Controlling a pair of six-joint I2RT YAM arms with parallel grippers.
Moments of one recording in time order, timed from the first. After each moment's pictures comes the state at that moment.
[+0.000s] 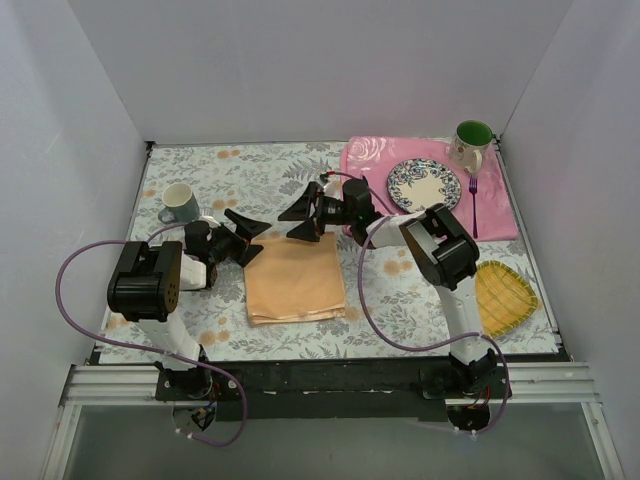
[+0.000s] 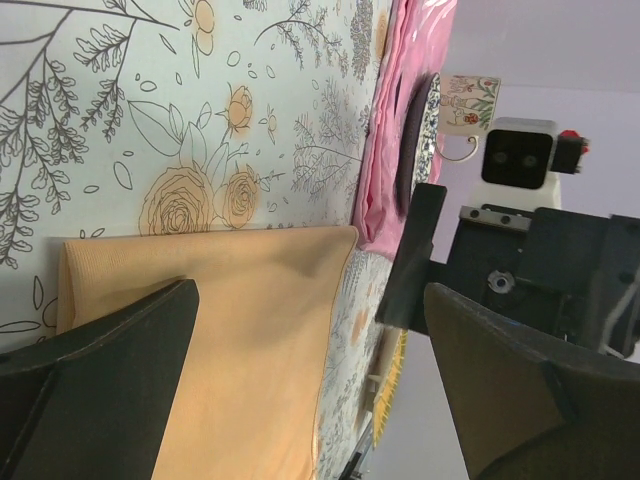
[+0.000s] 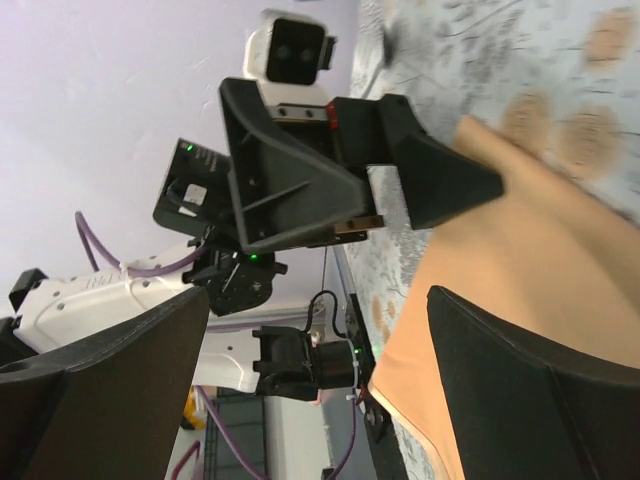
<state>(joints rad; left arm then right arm) -0.02 1.75 0.50 0.84 0.56 -1.16 0.59 2.20 1.27 0.76 -0.84 1.34</state>
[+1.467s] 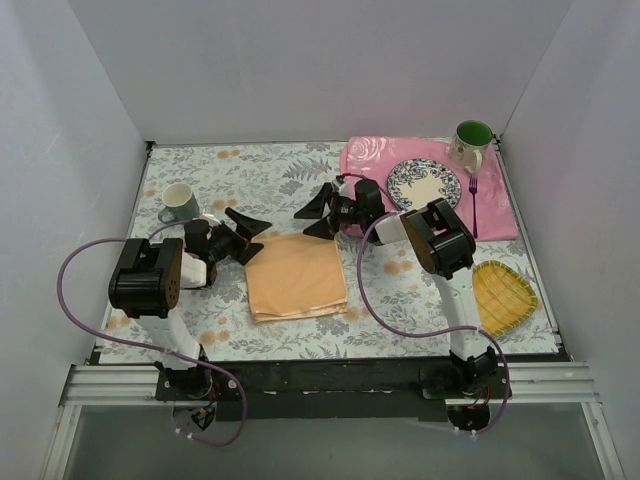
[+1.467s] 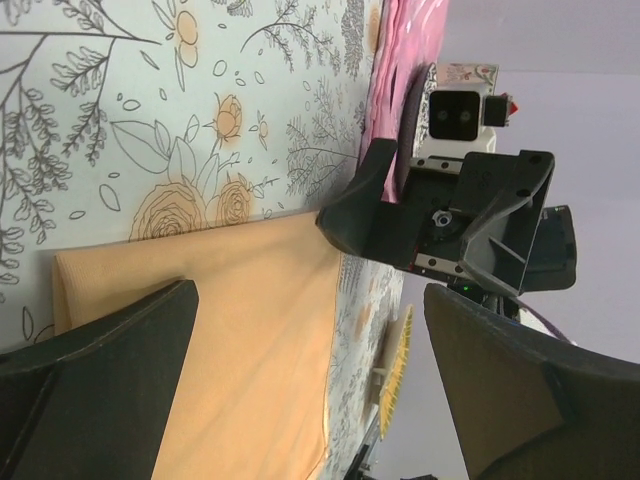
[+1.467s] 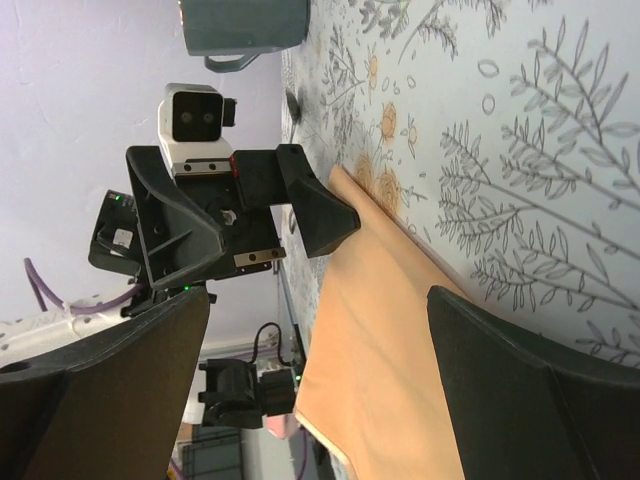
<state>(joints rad) -0.01 1.77 0.51 0.86 0.59 -1.14 0.51 2.32 1.31 0.75 -0.84 1.26</state>
